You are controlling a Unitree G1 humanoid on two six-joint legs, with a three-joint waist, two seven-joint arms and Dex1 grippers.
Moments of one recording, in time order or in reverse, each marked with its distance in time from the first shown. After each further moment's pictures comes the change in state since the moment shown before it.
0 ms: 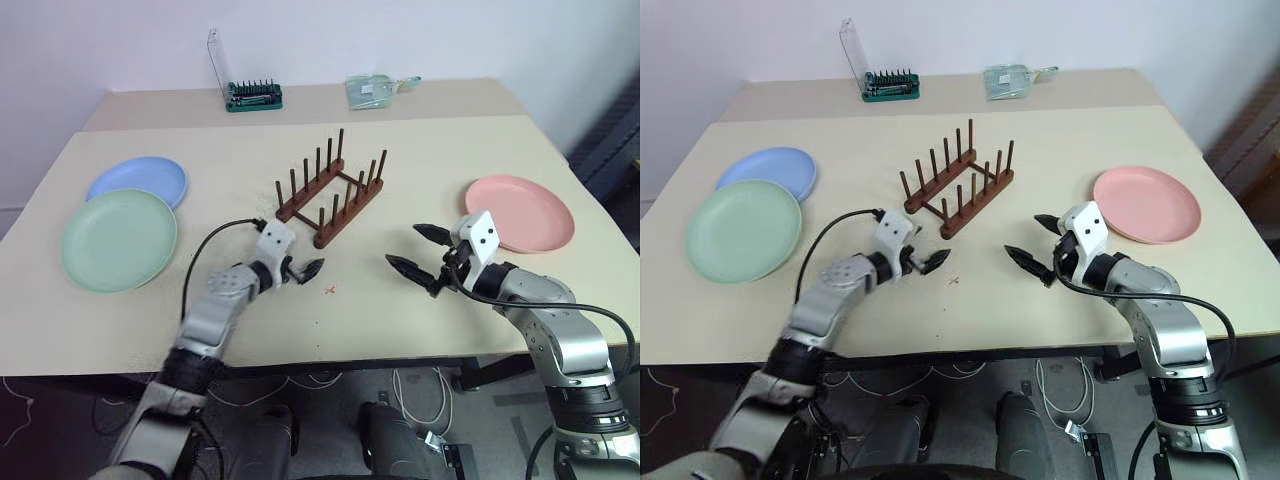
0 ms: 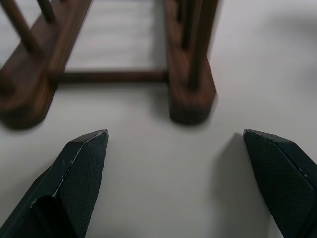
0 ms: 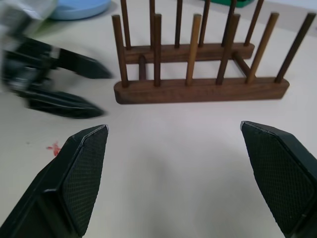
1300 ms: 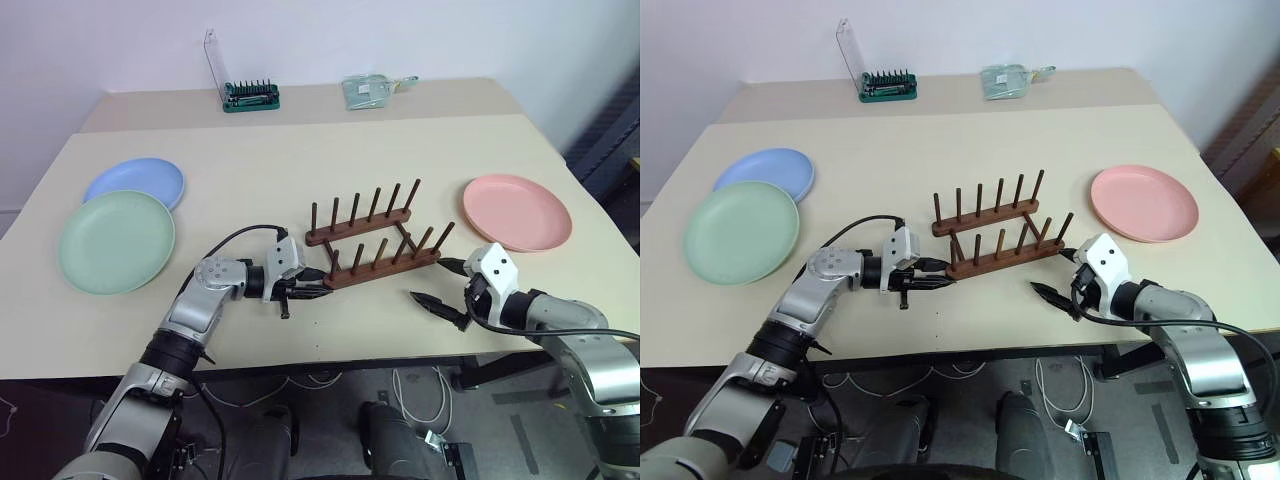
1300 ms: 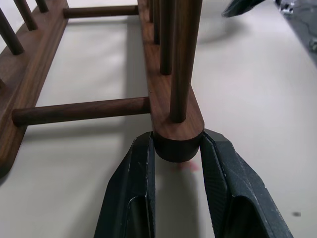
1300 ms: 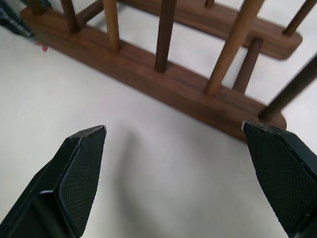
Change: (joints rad) left arm -0.061 0.189 -0.090 0.129 -0.035 -0.272 -0.648; right arm 0.172 -0.151 -0.025 -0.013 -0.050 0.009 0.058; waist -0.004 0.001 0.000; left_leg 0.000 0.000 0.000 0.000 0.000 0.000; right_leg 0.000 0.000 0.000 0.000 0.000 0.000
